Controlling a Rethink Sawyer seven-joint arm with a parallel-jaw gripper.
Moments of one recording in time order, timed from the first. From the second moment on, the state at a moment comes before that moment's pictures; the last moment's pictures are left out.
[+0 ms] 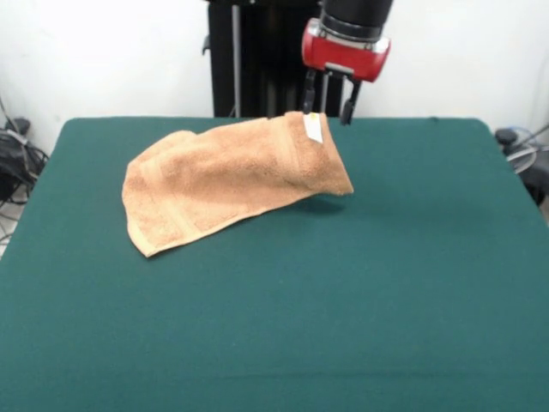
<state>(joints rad) 0.03 -0.75 -0.24 2.09 0.29 0.18 1.59</state>
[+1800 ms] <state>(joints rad) 0.61 -0.22 -0.92 2.07 0.67 0.14 1.90</state>
